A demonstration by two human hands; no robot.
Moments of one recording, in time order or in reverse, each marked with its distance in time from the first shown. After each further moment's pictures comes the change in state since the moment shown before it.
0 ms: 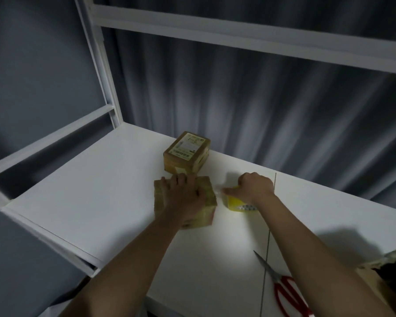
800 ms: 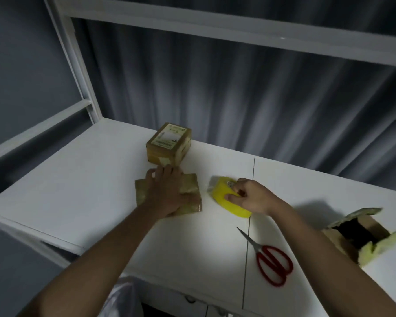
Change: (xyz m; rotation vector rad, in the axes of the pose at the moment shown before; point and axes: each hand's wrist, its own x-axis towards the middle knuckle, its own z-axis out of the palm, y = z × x) left_hand -0.027 -0.008 -0.010 0.059 0.070 0.215; right_hand -0.075 0.045 0.019 0.433 -0.093 -0.139
